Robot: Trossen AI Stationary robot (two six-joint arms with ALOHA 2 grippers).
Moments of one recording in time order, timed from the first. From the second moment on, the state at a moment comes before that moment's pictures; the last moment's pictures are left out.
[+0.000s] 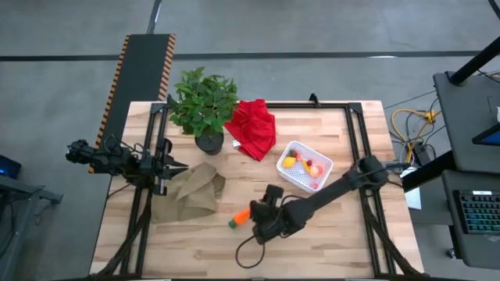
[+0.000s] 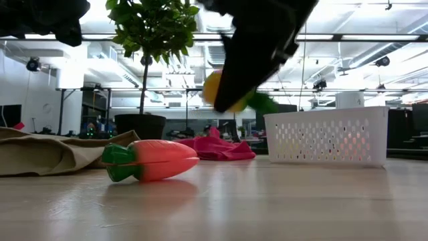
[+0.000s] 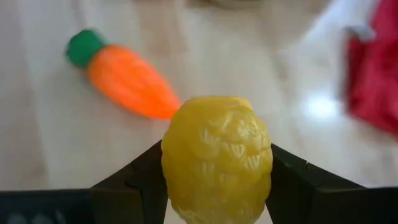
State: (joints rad) left arm -0.33 0.10 0.19 0.04 -0.29 0.19; right arm 0.47 2.09 1.62 -0.77 0.56 0.59
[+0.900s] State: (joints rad) left arm -0.33 0.10 0.19 0.04 -0.28 0.19; right arm 0.38 1.11 0.73 -0.59 0.68 0.71
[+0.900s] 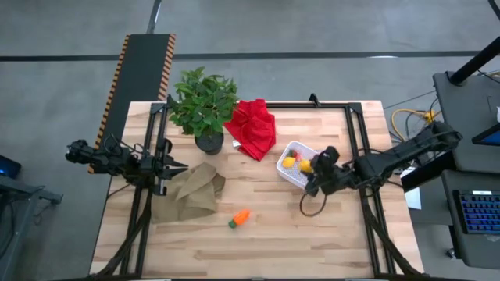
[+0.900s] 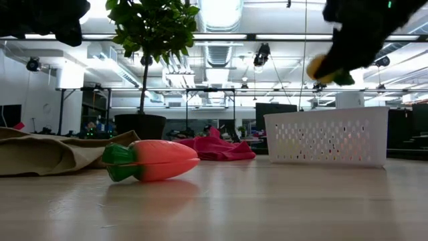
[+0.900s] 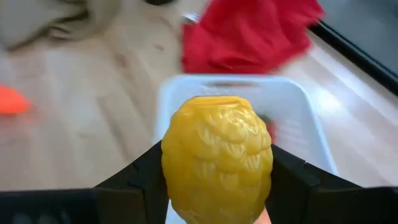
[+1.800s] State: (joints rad) left arm -0.33 0.10 0.19 0.04 -0.28 0.19; right arm 0.13 1.26 0.60 -0.41 0.39 0.59
